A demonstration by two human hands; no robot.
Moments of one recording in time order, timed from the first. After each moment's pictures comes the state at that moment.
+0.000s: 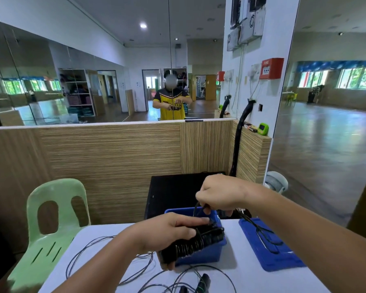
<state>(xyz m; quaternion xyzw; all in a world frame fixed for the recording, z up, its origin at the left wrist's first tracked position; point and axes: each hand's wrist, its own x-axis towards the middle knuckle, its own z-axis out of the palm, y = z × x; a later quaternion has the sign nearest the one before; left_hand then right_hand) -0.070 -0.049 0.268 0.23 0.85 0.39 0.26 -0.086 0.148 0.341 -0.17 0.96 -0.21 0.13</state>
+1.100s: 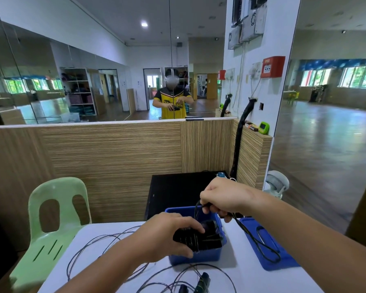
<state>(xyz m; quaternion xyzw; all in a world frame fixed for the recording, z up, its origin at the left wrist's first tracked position) -0.073 -0.054 0.240 0.32 0.93 0.20 0.04 -0.079 0.157 0.324 -0.10 0.90 -0.39 0.16</state>
